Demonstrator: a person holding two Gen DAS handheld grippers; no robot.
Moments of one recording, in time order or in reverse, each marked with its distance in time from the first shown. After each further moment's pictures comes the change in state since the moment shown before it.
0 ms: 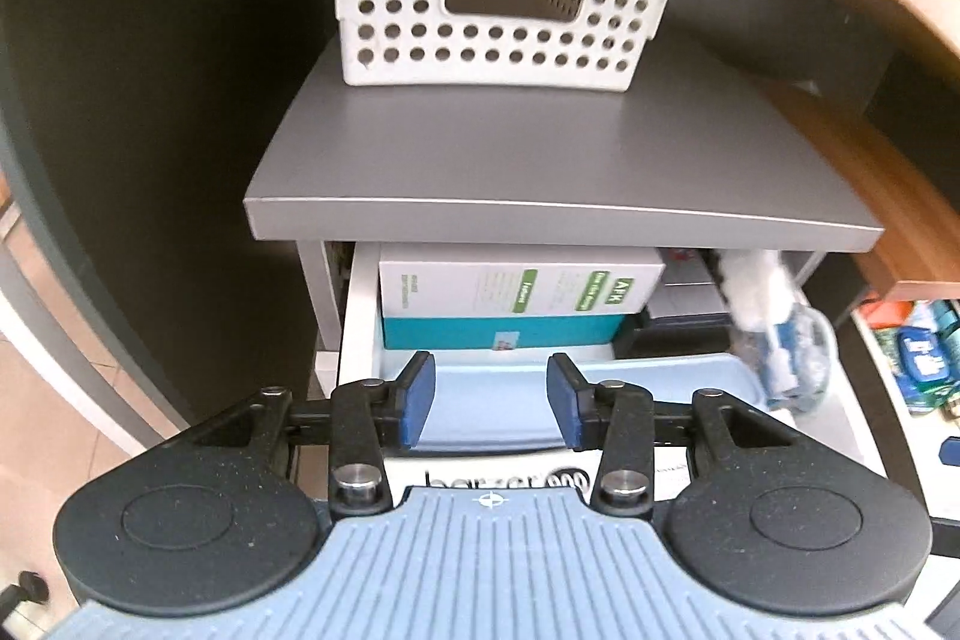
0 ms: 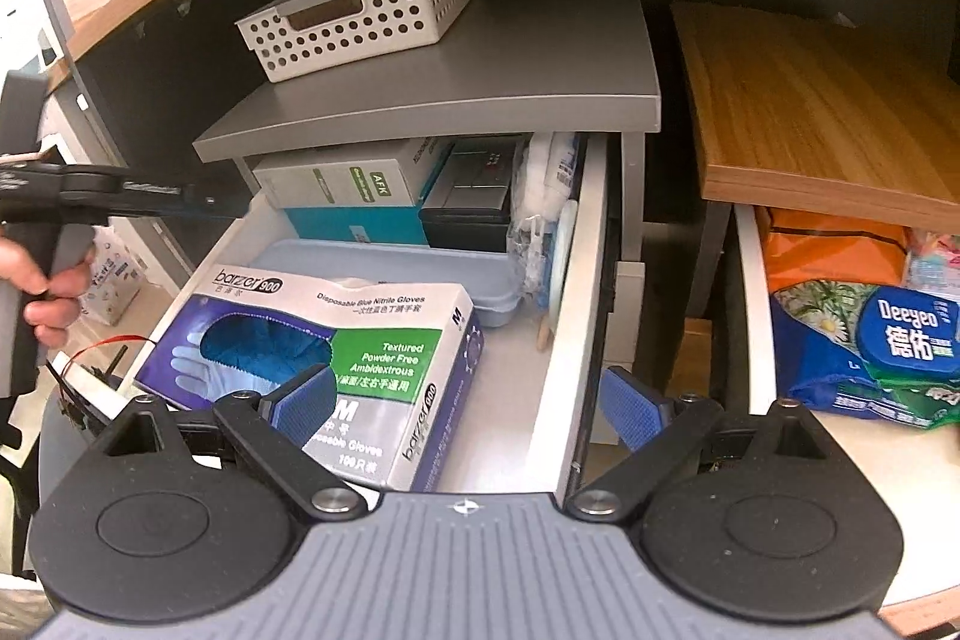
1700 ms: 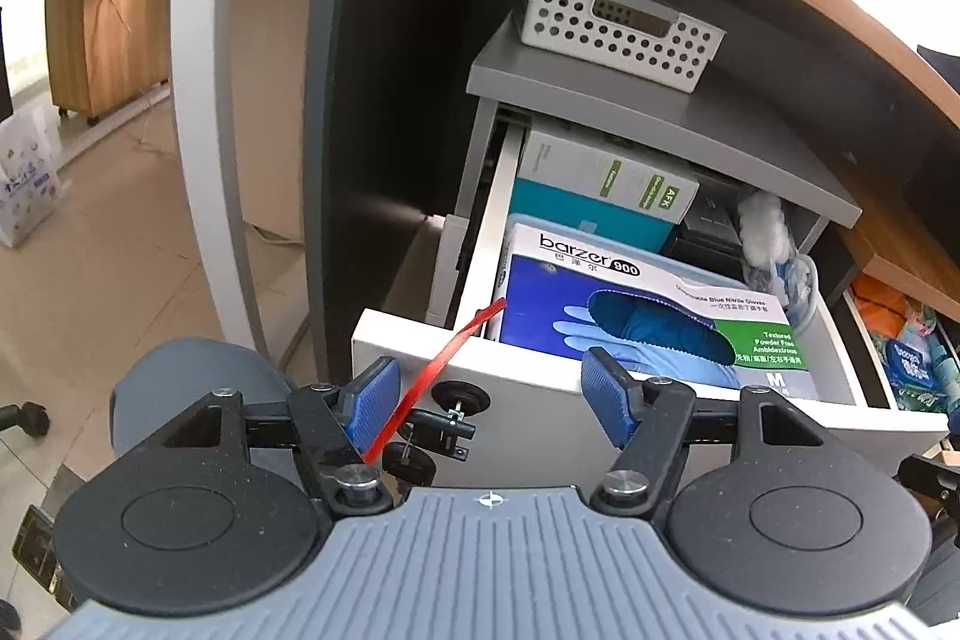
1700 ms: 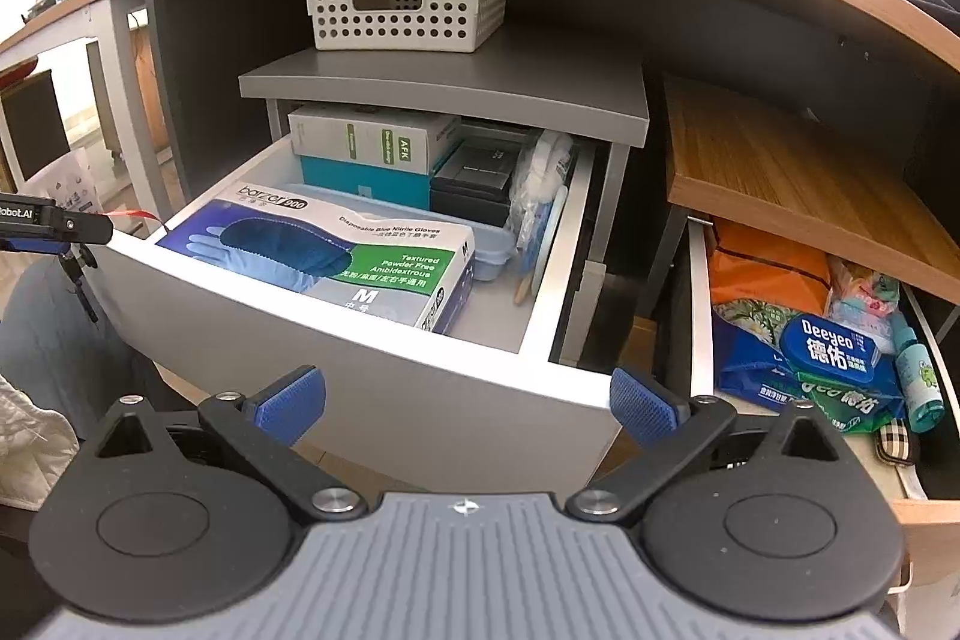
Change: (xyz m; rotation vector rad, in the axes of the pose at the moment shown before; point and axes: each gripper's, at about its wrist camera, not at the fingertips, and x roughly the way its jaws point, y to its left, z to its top) left arm -0.118 0.021 -0.145 -0.222 -0.106 0.114; right arm -0.053 0.047 -0.077 -0.201 -0.080 -0.131
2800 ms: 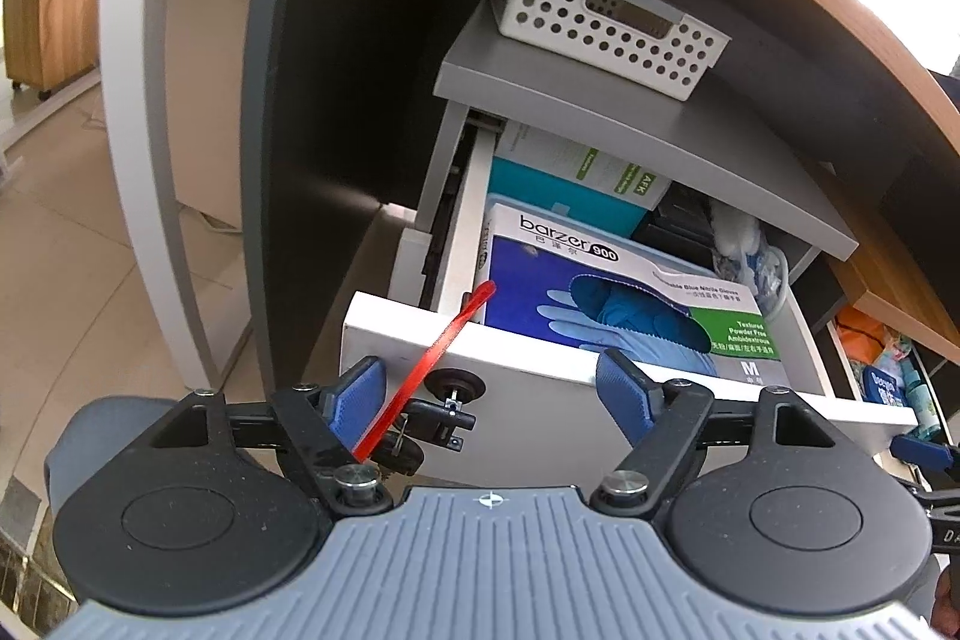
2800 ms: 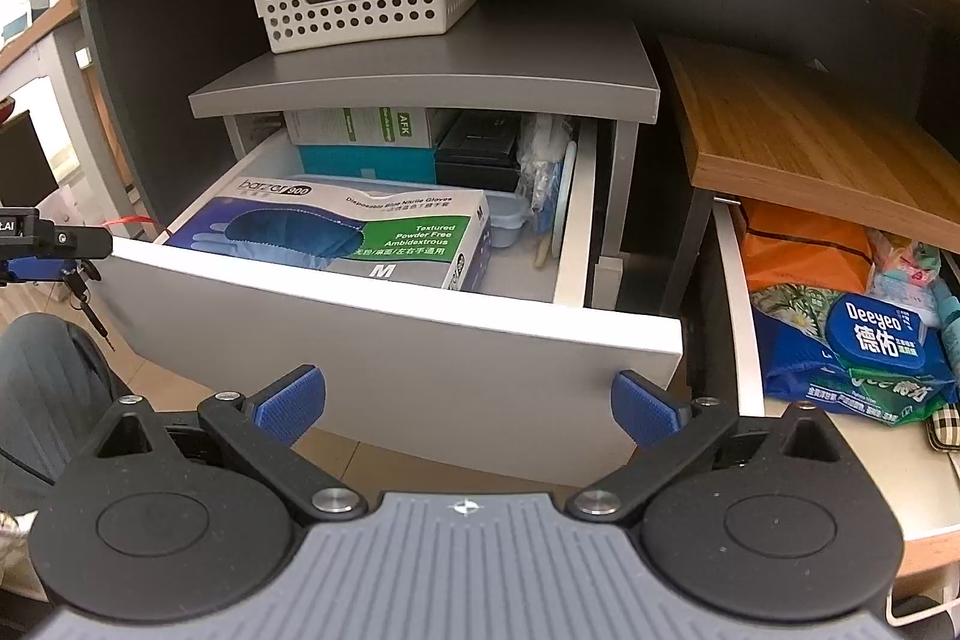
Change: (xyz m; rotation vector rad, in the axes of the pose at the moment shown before) left arm 0.024 0.011 0.007 -0.036 0.041 -0.102; right arm 0.061 -0.010 0.022 0.109 0.036 0.023
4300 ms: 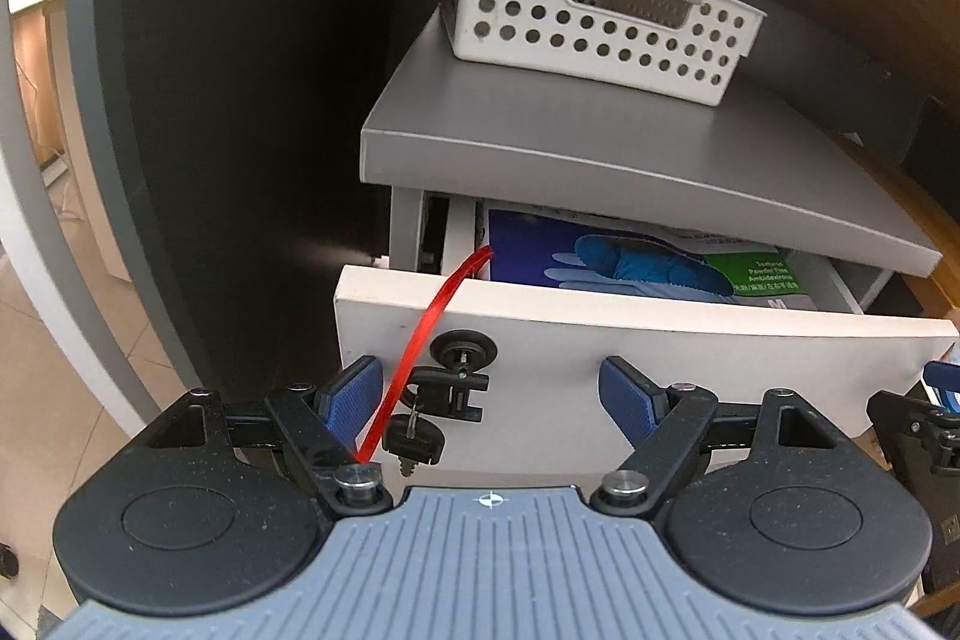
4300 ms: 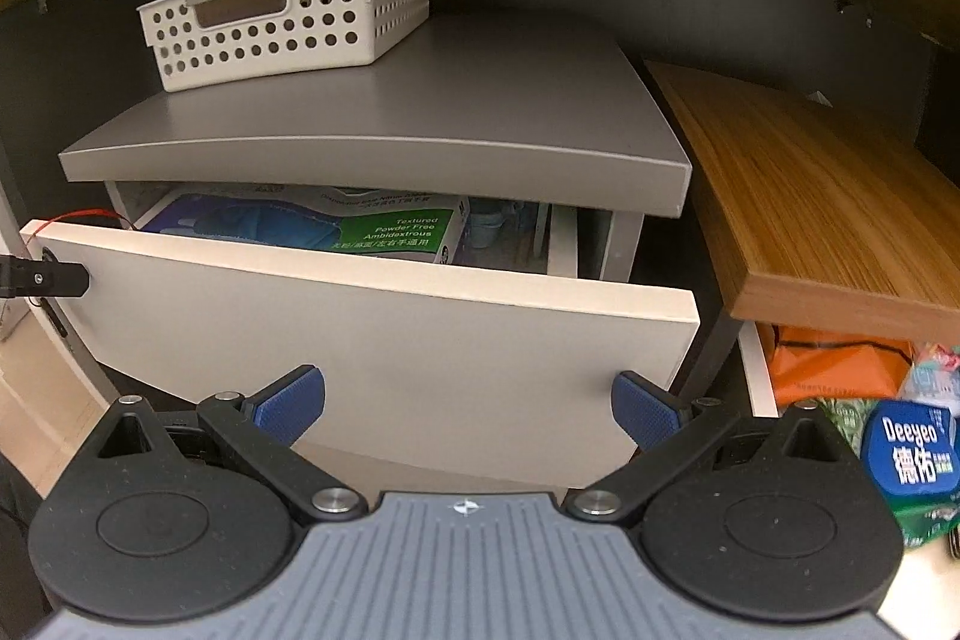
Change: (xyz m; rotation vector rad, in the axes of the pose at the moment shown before) left arm 0.017 0.000 0.004 0.142 -0.023 0.044; right arm 0.108 -0.024 0.070 0.001 -0.057 -0.090
